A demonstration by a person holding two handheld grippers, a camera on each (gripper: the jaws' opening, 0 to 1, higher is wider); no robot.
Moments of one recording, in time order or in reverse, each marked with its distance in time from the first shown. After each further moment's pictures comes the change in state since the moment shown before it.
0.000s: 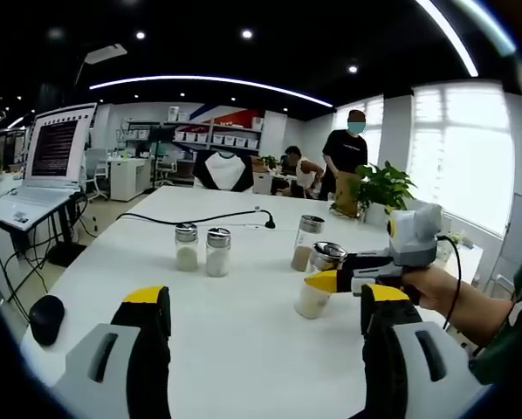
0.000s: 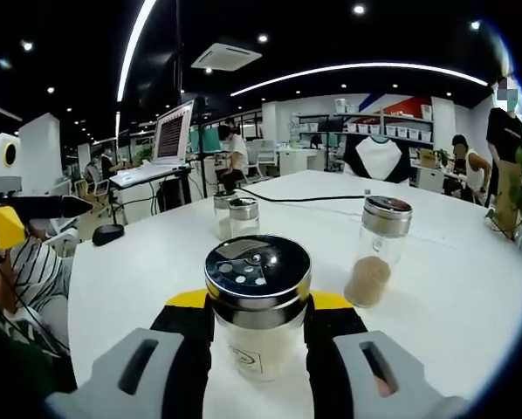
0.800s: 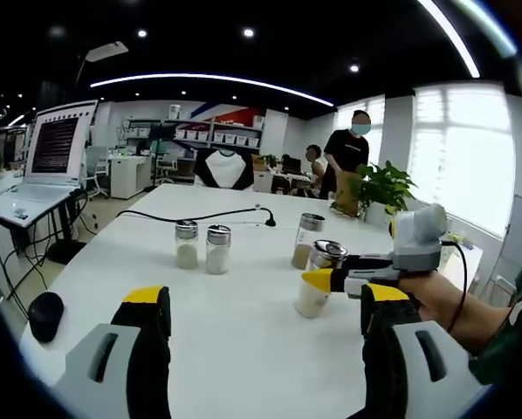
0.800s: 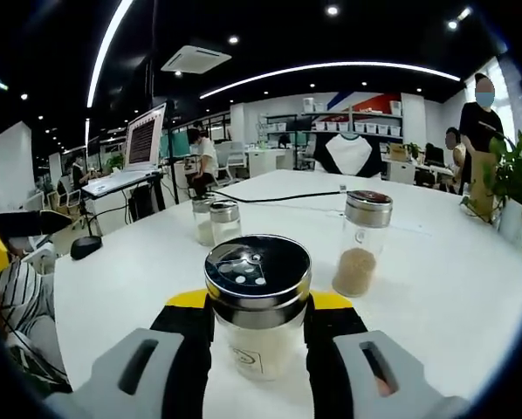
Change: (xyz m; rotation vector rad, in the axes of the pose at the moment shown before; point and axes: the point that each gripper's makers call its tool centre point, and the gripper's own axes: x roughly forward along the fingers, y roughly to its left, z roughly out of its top) left arm 0.001 0.000 -0.003 -0.008 0.009 -0.001; right arm 0.000 -0.002 0.000 0.059 -0.010 -0.150
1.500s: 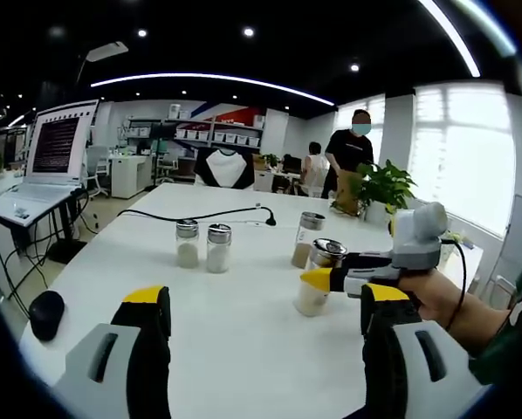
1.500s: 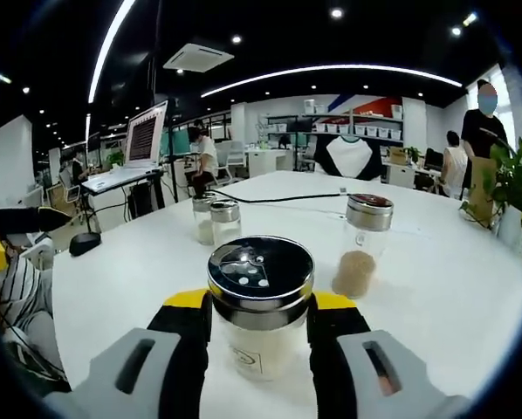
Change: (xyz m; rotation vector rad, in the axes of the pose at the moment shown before) left arm -0.002 0.000 -0.002 0.001 0.003 0.004; right arm -0.001 0.002 0.001 -0.018 0.006 0.026
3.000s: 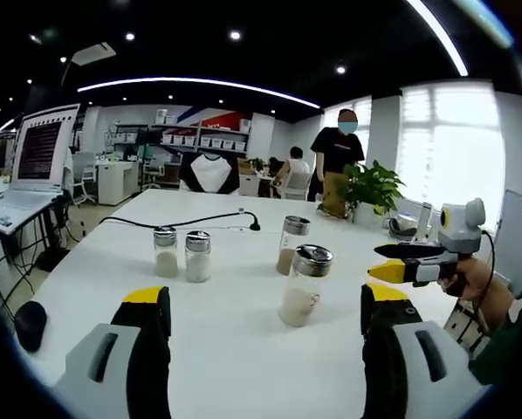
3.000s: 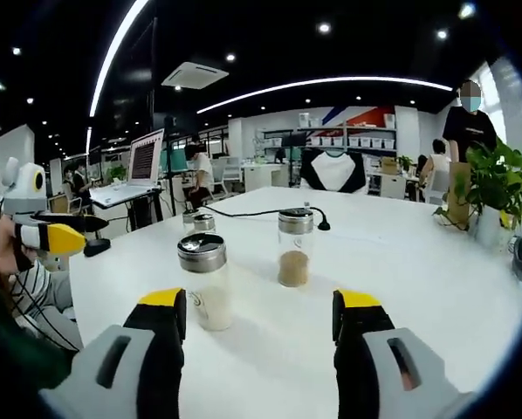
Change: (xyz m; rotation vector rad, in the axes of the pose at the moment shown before) left arm 0.025 -0.020 0.003 0.023 -0.020 -0.074; right arm -0.102 -0.058 0.006 0.009 -0.086 -0.030
